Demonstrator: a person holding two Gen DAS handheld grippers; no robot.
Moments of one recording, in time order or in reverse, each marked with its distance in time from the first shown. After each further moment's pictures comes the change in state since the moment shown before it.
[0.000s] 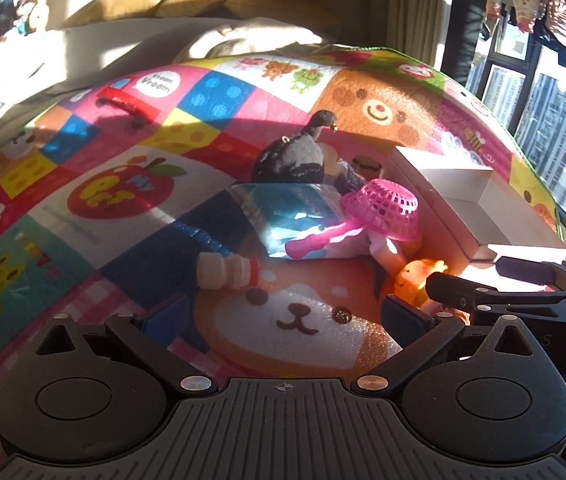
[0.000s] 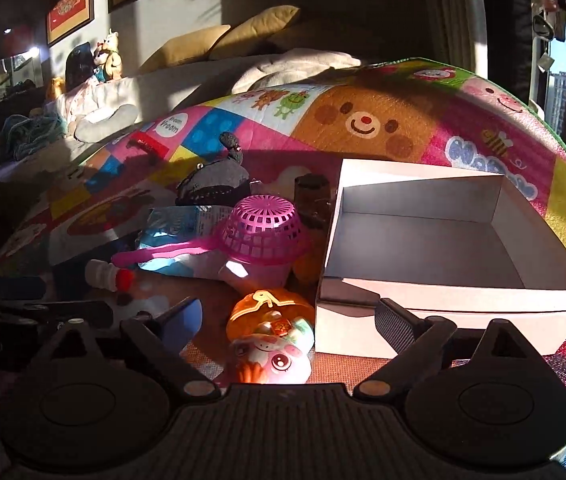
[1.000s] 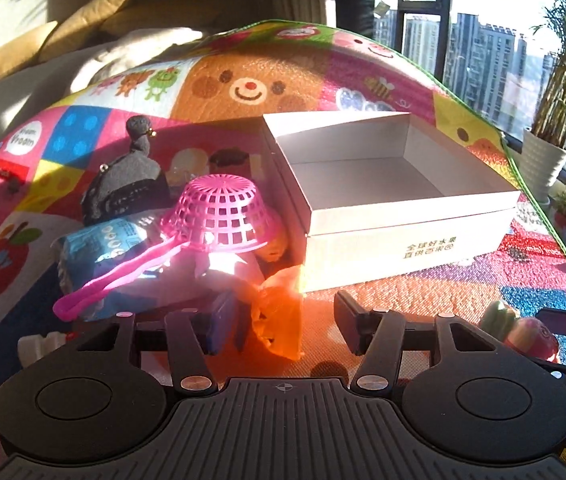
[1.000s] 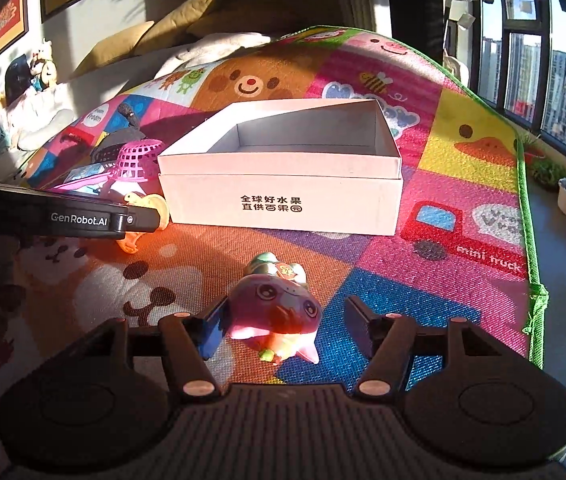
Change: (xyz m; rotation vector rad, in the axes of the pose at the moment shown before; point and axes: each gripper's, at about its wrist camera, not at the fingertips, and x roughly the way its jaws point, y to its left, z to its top) left arm 0.067 -0.106 0.003 0.277 0.021 -0.121; right arm -0.063 -0.077 -0.068 0.141 0.035 -0.162
